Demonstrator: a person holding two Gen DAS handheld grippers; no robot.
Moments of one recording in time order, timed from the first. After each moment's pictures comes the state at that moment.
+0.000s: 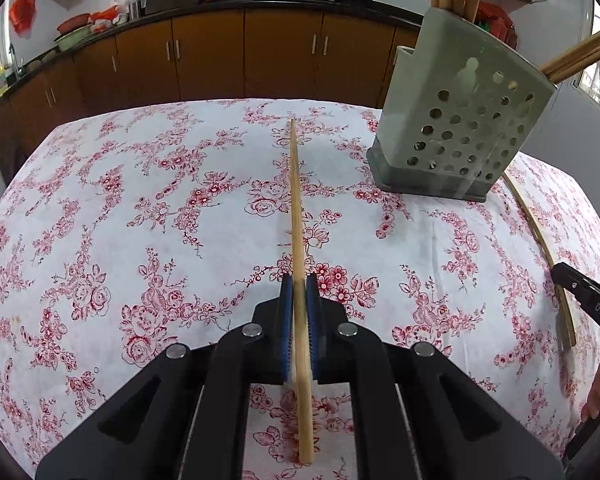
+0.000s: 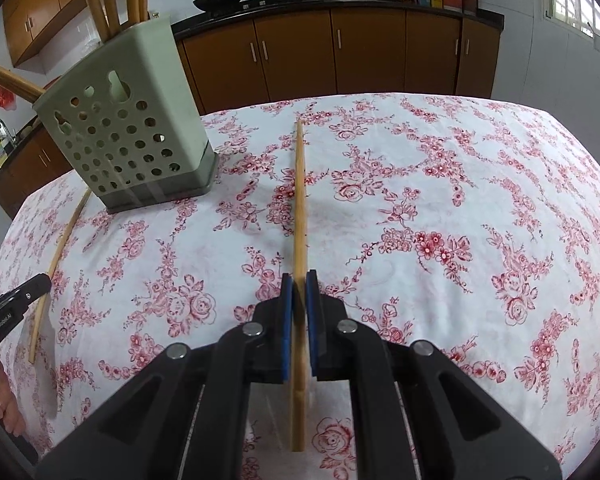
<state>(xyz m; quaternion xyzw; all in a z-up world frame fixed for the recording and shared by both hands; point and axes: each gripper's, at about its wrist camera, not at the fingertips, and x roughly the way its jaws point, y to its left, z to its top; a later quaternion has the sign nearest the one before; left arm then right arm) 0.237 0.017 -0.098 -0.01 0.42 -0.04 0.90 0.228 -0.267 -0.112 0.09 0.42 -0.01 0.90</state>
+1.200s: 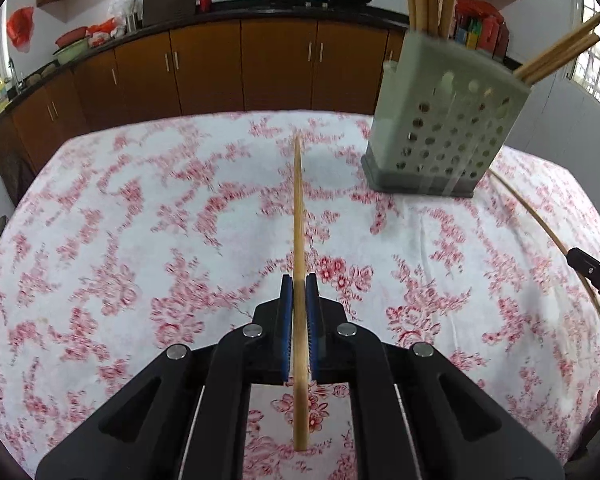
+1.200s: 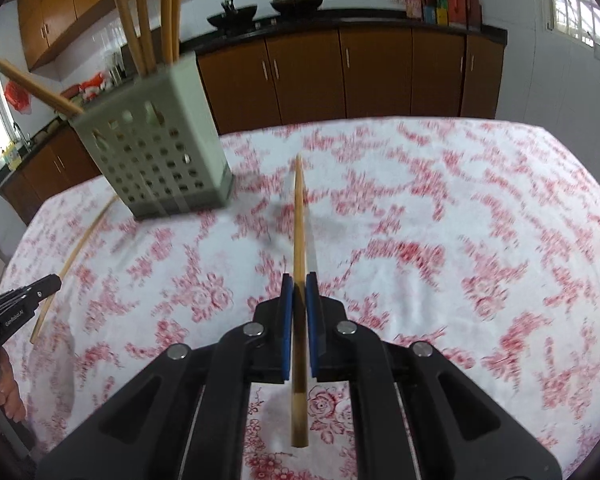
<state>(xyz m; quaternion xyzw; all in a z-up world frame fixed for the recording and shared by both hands) 0.213 0.023 -0.070 0.00 0.41 -0.04 0.91 0.199 -0.280 -0.080 0.10 0.38 0.01 0.92</state>
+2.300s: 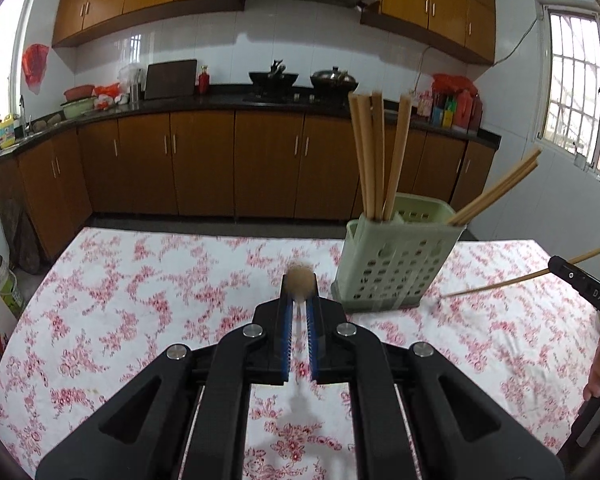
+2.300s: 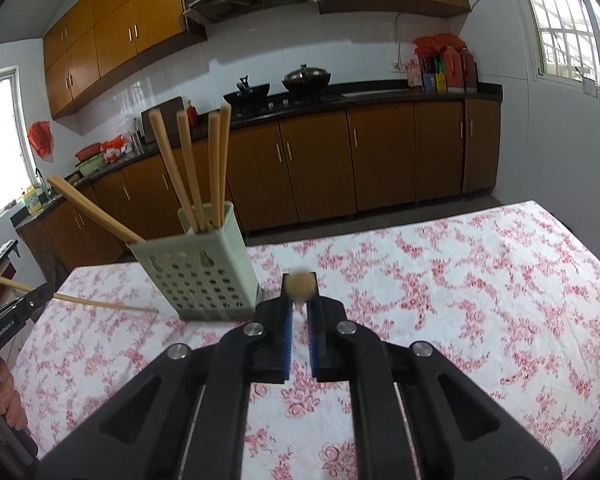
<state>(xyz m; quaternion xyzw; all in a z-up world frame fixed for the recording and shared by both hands) 0.189 0.030 0.027 -0.02 0.26 -0.07 0.96 0.185 -0.287 0.014 0.11 0.26 0.02 0.96</state>
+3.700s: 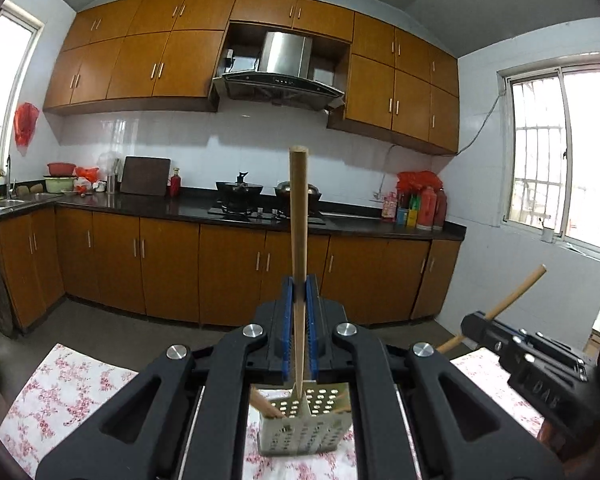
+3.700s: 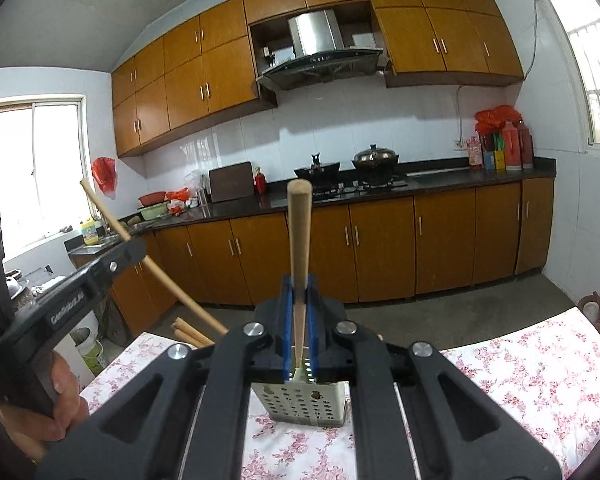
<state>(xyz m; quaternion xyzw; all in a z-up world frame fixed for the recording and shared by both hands) 0.201 -0.035 0.166 -0.05 0.09 -0.11 0.99 0.194 -0.244 0.158 0.09 0.13 0.12 0.98</state>
